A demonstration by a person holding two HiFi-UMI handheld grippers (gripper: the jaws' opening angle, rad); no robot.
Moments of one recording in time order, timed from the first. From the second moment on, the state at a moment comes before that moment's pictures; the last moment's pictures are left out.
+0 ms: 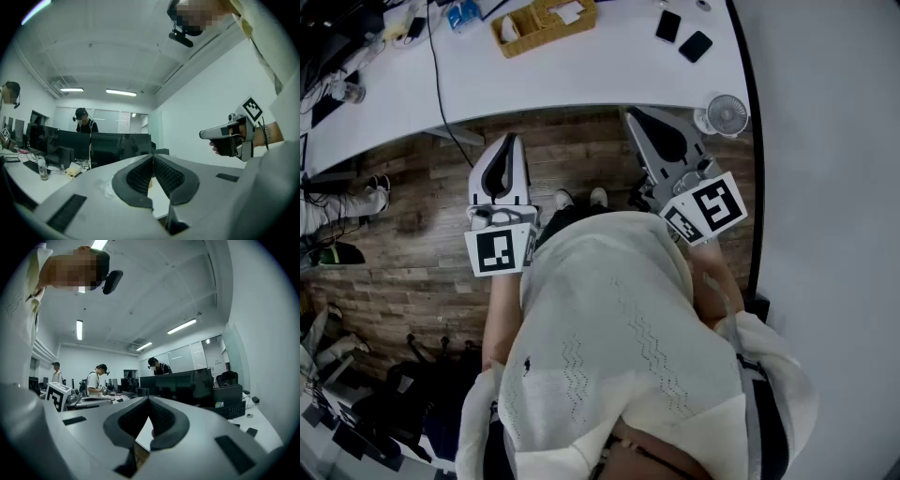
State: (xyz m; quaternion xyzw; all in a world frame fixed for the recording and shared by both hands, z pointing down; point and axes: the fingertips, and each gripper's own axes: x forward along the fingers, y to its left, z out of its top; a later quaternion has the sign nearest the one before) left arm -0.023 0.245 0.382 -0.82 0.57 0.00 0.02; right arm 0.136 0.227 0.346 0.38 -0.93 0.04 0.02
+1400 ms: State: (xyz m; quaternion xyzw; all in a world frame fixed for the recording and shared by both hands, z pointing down) left arm -0.062 0.230 0.389 -0.84 0.55 0.03 0.01; right arm 0.089 0.214 0.365 0.40 -0.92 0.04 0.04
